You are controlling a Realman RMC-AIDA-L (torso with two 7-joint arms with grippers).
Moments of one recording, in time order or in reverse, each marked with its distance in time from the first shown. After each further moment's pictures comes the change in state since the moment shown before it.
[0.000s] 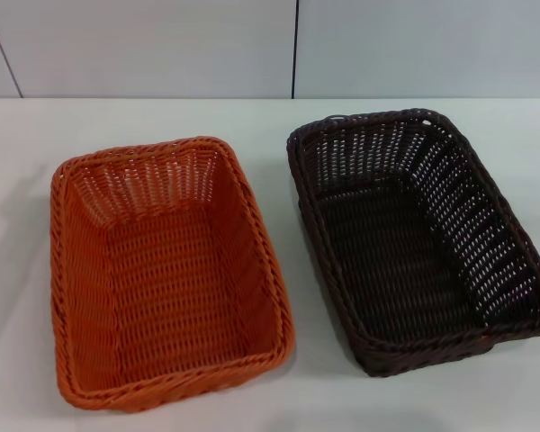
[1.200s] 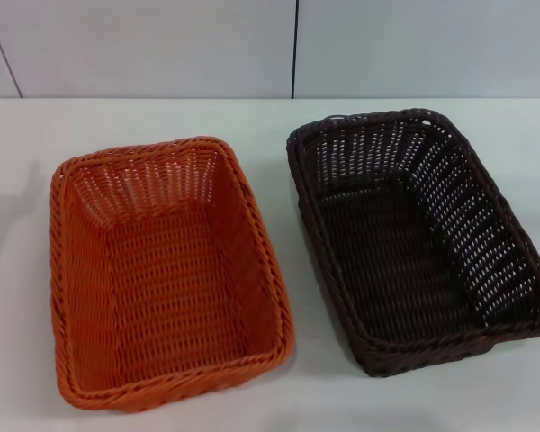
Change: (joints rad) left arm 0.006 -0.001 0.005 -0.094 0.062 0.275 -0.218; right arm 0.017 0.004 -0.001 0.018 0.000 0.001 -0.002
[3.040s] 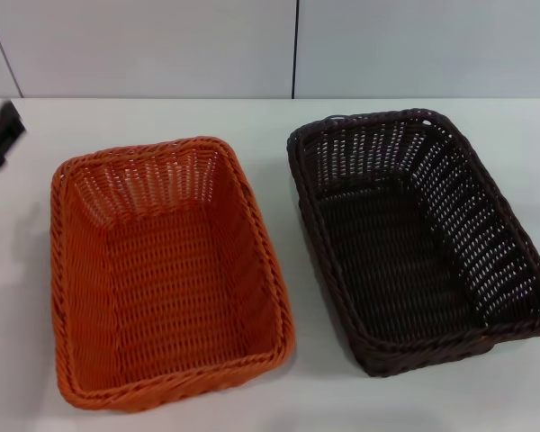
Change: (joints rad) left arm 0.208 0.013 0.432 -0.348 0.163 0.438 -0.040; right arm 0.034 0.002 -0.003 -0.003 -0.002 -0.016 -0.005
